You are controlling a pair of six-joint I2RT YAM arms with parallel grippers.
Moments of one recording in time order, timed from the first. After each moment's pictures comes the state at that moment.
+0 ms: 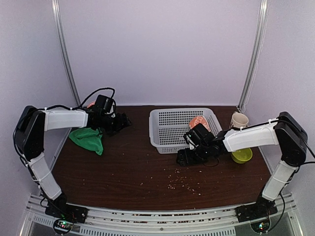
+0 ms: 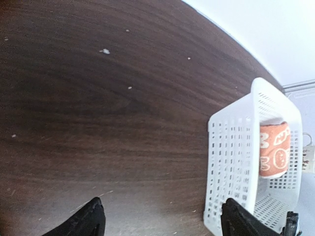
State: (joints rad) left arm -0.46 1.76 1.17 -0.19 0.14 -0.77; right arm 0.80 1.70 0.95 -0.25 0.01 0.58
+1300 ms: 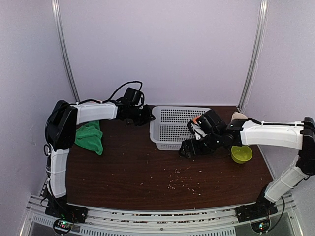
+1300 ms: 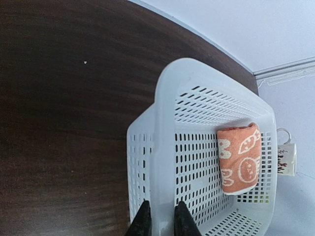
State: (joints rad) left arm -0.61 2.15 1.68 -0.21 0.18 -0.84; right arm 0.79 1.49 1.00 -0.43 -0.07 0.49
